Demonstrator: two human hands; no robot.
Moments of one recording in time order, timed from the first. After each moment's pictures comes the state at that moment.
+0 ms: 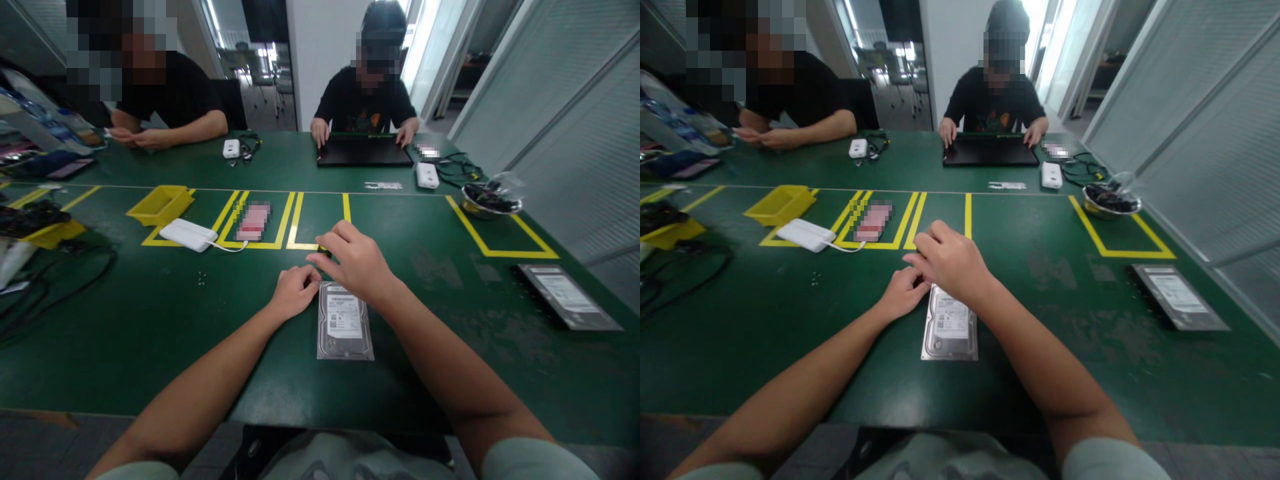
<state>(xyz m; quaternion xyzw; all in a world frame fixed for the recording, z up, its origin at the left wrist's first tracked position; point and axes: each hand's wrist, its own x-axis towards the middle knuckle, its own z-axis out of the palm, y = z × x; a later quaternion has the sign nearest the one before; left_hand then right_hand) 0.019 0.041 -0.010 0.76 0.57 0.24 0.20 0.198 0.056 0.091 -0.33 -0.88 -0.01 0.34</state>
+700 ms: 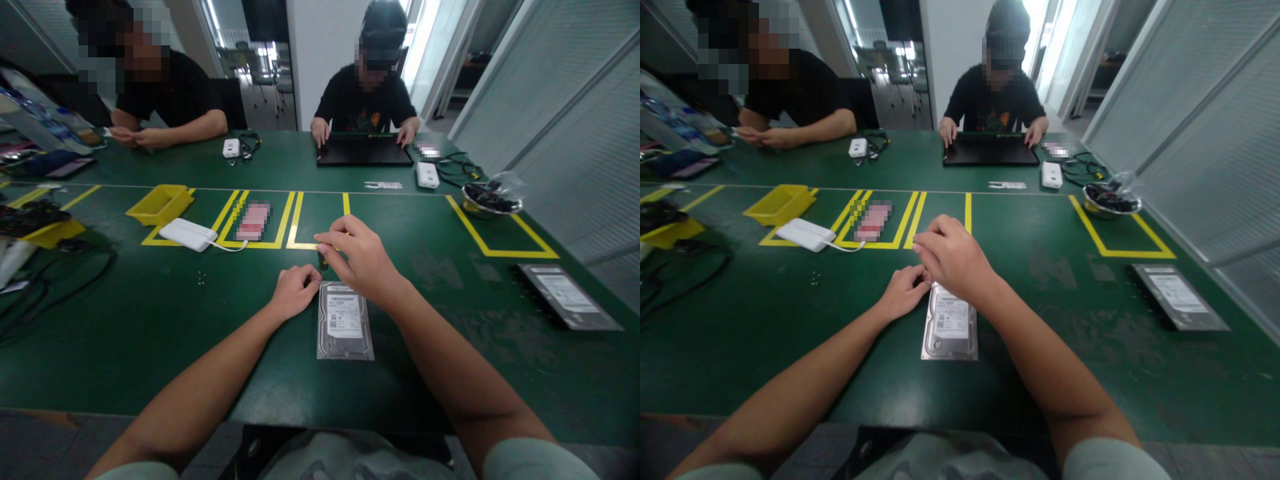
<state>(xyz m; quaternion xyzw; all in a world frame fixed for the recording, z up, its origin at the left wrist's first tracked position) 0.019 0.039 -0.004 0.76 0.57 0.23 0.21 0.201 0.057 0.094 -0.30 -0.87 0.02 0.40</state>
